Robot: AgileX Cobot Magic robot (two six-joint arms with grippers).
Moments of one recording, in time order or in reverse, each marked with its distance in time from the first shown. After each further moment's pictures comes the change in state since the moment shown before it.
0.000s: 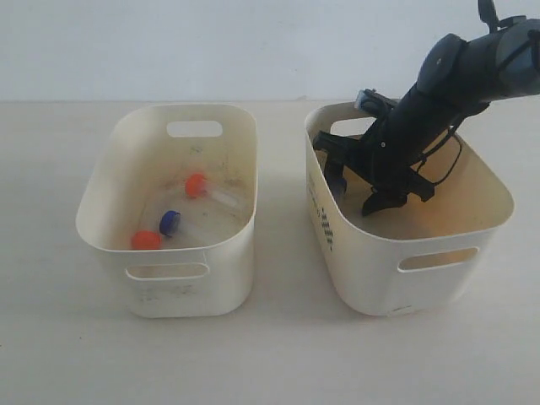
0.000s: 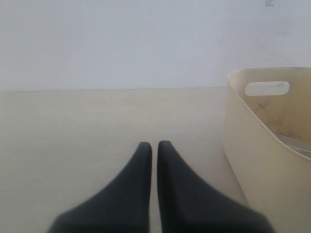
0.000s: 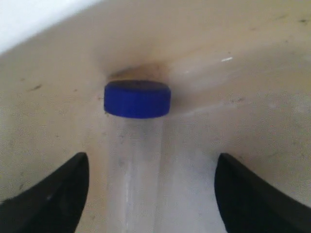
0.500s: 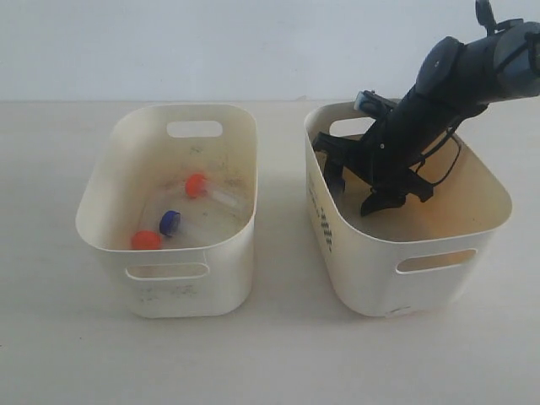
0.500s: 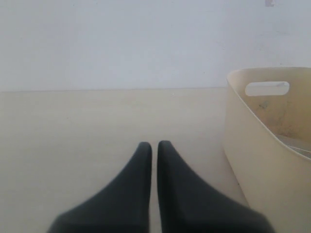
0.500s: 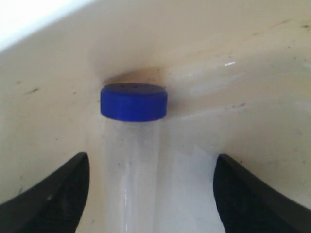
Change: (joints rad) left arm 0.000 0.000 0.000 0.000 0.000 0.000; right arm 0.000 0.011 0.000 -0.005 -0.009 -0.004
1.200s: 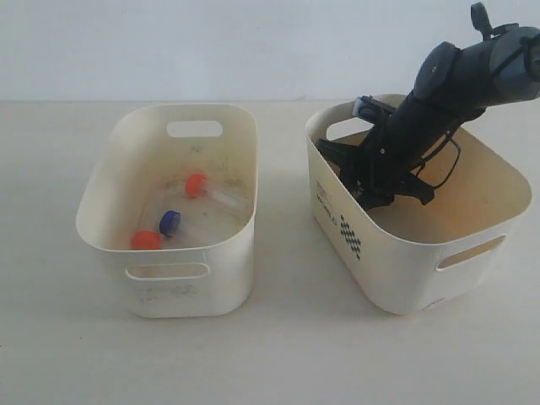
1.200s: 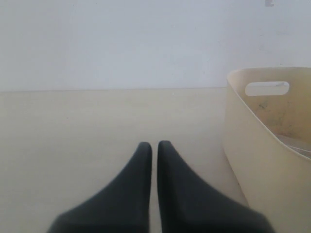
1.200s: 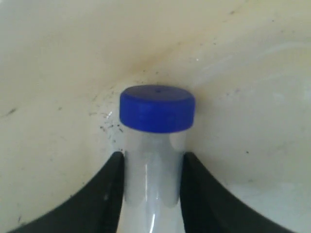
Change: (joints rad) left arm 0.000 0.000 0.000 0.000 0.000 0.000; right arm 0.002 0.014 0.000 -0.018 0.004 -0.014
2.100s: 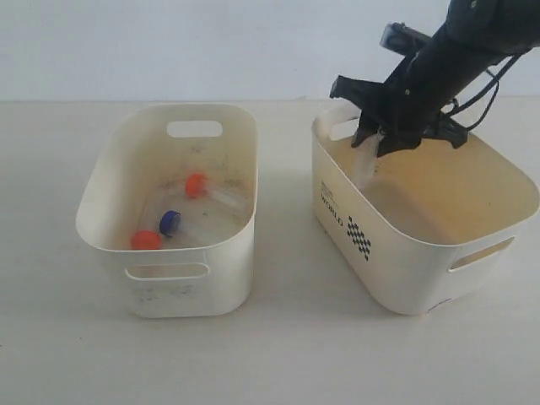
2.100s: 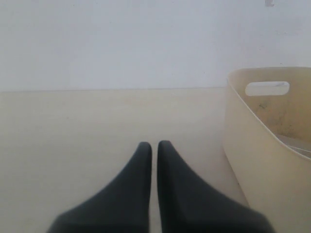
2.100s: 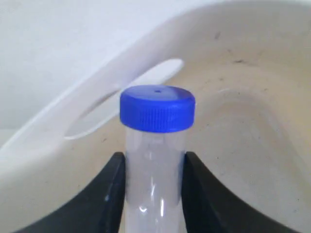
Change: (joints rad) left arm 0.000 0.000 0.000 0.000 0.000 0.000; right arm 0.000 -0.217 0.002 -0.220 -0.037 0.219
